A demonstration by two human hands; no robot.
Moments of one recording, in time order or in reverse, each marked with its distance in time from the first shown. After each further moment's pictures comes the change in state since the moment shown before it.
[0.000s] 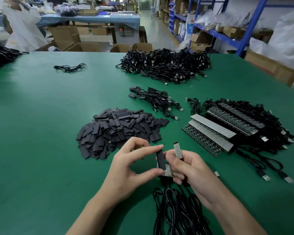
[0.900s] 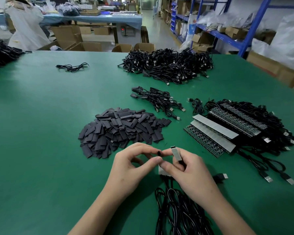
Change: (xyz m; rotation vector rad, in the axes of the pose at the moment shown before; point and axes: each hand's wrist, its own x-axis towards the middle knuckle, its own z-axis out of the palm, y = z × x) left_hand 0.000 -0.006 0.010 -0.256 0.078 -0.214; right_hand 0.000 0.004 0.008 -0.512 0.164 -0.267
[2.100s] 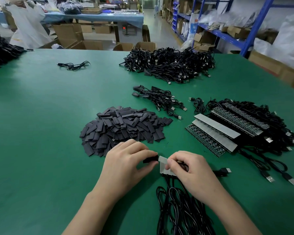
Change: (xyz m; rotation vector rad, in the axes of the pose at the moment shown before) left_hand 0.005 -0.006 -0.017 0.783 0.007 0.486; right_hand 0.004 0.014 -0.007 -0.276 -0.052 -0.056
